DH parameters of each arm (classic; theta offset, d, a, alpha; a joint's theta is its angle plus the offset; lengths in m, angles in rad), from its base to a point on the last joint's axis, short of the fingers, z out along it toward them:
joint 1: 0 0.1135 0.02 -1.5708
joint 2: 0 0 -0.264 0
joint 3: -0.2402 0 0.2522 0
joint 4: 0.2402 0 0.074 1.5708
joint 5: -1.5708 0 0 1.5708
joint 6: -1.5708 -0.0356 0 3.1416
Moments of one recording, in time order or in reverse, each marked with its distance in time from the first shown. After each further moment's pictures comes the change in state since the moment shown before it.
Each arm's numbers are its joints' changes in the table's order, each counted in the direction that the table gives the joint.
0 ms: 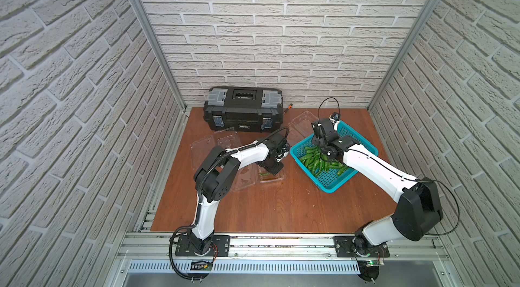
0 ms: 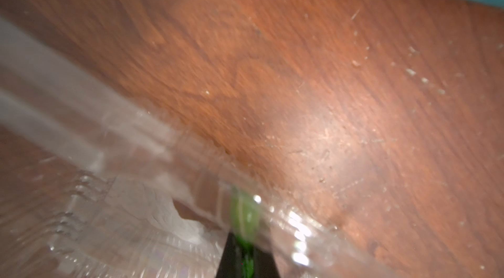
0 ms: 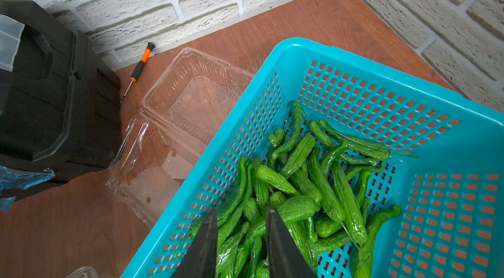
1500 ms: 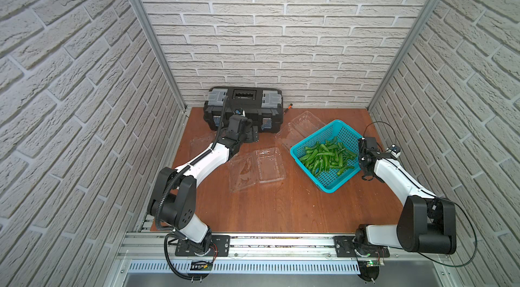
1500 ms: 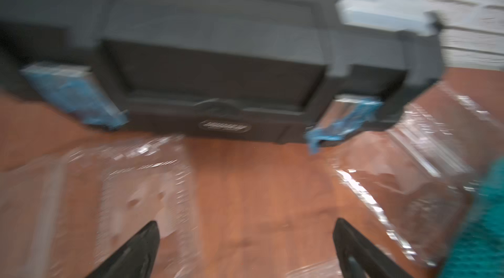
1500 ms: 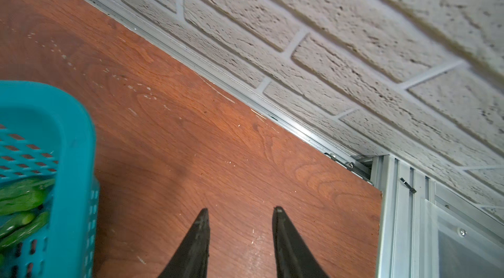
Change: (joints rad) left arm 0.356 -0.499 0.394 -0.579 0.312 0.385; right arm -0.560 -0.176 0.377 0.189 -0.237 -0.090
